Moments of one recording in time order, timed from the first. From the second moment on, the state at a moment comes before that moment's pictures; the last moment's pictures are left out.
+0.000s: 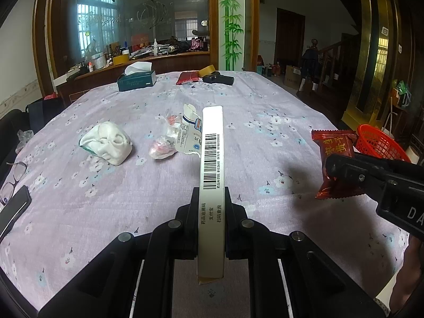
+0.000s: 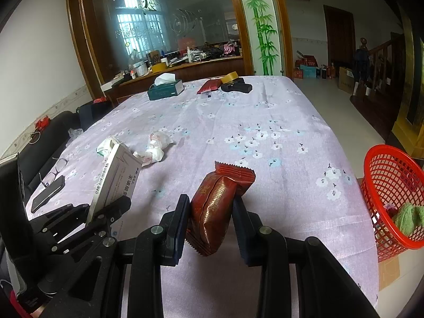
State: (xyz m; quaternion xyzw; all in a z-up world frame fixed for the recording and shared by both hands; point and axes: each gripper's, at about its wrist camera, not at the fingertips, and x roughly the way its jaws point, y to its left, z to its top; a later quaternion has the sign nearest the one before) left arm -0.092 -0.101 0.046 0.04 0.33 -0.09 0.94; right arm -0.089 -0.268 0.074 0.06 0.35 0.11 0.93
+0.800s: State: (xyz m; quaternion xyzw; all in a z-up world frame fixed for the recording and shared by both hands) left arm -0.095 -0.104 0.040 0.04 0.33 -0.09 0.94; right arm -0.088 -0.280 0.069 0.08 0.35 0.10 0.93
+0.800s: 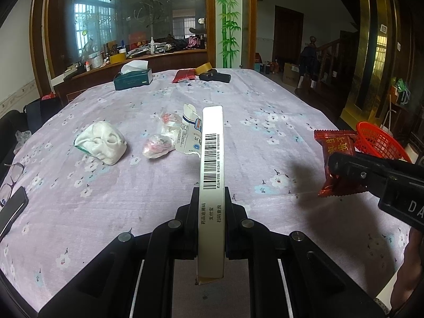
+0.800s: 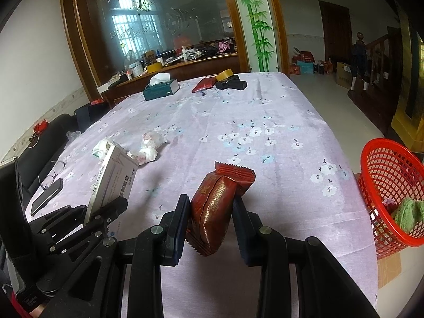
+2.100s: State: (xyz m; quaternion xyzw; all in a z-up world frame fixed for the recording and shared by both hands) left arm -0.042 -0.403 0.073 0.04 0.40 -0.38 0.83; right arm -0.101 -0.563 0.090 0.22 0.30 -0.13 0.92
